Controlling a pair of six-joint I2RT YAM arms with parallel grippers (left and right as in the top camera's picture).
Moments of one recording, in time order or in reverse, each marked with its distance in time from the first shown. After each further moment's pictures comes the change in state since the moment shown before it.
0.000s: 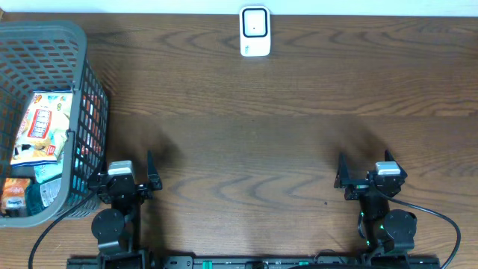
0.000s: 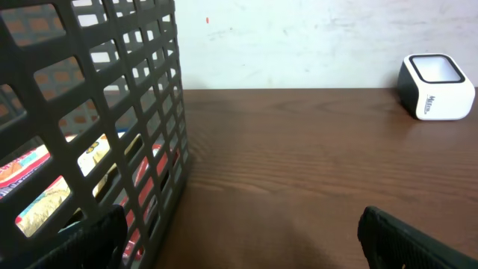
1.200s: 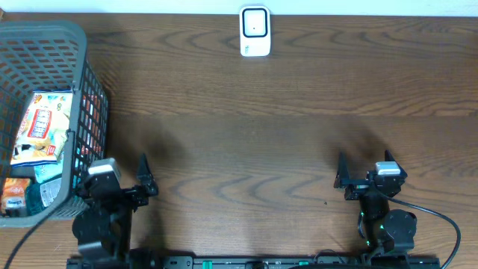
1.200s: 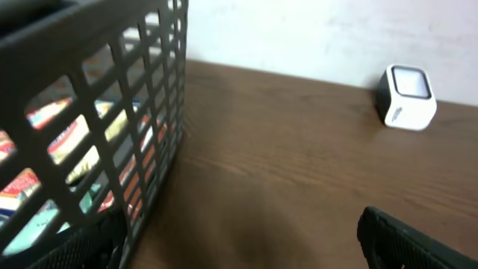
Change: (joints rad) left arm 0.000 0.137 0.353 -0.376 0.008 -0.158; right arm 0.000 0.000 0.000 0.000 0.000 0.000
